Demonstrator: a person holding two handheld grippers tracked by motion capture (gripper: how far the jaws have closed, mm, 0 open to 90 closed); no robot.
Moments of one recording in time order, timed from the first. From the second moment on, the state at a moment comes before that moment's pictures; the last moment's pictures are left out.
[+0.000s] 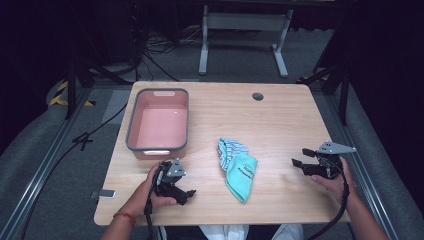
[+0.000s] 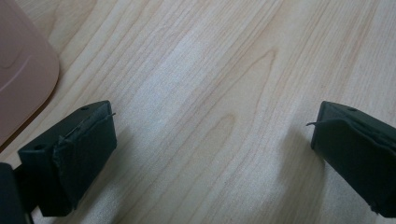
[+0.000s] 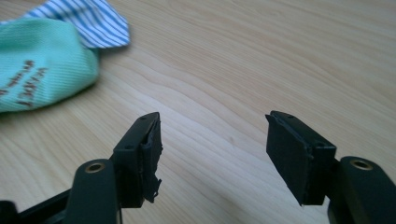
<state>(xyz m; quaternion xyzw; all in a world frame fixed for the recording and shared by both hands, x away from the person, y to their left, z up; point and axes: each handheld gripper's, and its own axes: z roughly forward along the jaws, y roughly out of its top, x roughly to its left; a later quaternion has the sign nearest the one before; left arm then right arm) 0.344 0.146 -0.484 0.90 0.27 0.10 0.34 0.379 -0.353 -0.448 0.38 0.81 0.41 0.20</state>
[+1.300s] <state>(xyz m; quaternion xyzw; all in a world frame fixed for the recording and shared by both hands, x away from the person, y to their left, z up) 0.336 0.115 -0.482 0.90 0.24 0.09 0.36 0.386 -0.204 -0.429 0.22 0.88 0.41 0.14</state>
